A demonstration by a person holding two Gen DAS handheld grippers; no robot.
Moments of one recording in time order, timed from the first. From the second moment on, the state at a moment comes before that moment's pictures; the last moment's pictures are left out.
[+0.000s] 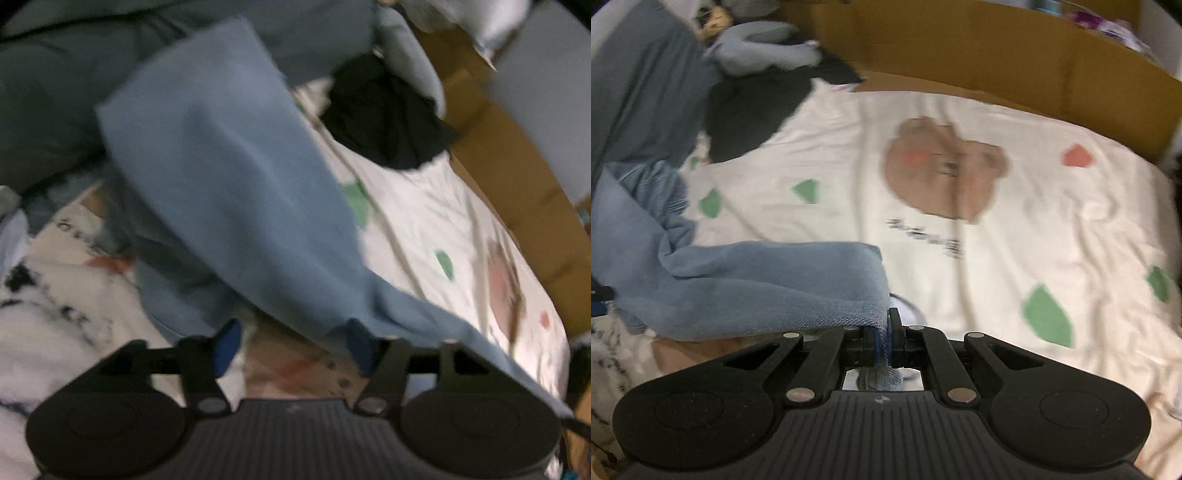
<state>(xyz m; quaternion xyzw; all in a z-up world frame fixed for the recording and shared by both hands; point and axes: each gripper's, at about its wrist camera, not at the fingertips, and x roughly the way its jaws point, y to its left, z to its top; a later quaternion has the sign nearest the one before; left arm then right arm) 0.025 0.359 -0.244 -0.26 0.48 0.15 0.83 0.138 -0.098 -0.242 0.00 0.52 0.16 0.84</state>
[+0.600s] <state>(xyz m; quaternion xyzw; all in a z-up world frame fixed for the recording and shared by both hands) 0.037 0.410 -0.268 -0.32 0.43 0.25 0.81 0.140 -0.219 -0.218 0.01 0.55 0.00 0.84</state>
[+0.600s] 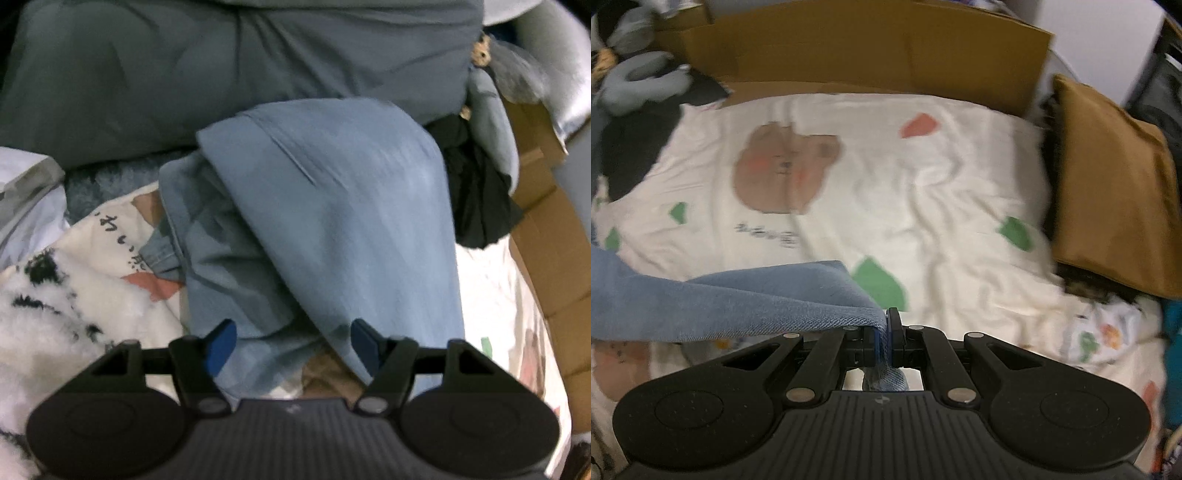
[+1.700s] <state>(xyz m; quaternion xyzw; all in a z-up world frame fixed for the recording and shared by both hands) 0.074 0.430 -0.245 -0.37 0.37 0.16 0.84 0.128 -0.308 -0.182 -0.09 0.62 -0.04 0.78</state>
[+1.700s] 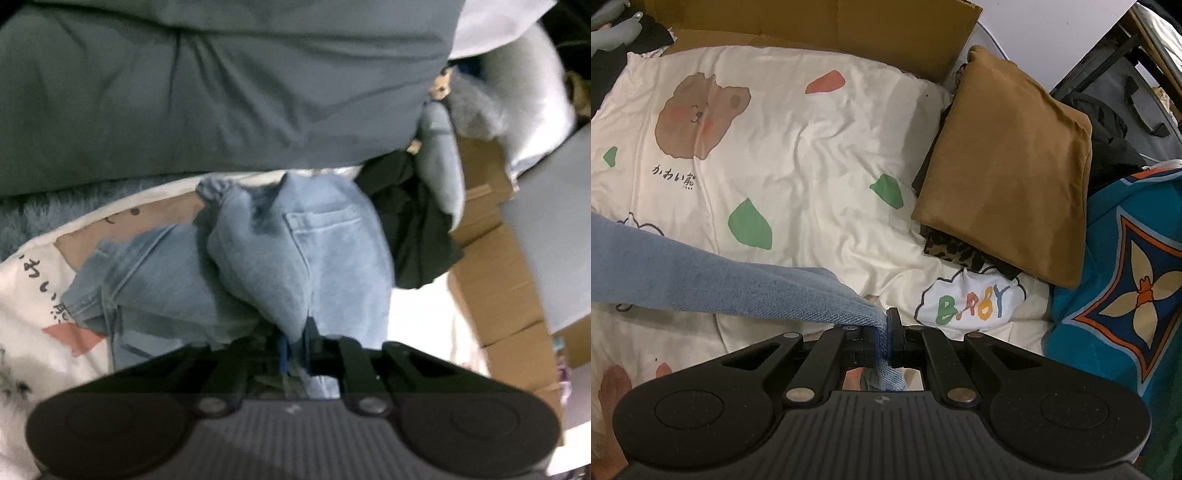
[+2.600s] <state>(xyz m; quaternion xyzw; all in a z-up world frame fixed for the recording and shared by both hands) 0.221 0.395 -0.215 -0.32 0.32 0.08 0.89 0.279 -0.310 -0.243 -0.15 0.57 -0.01 0.81</state>
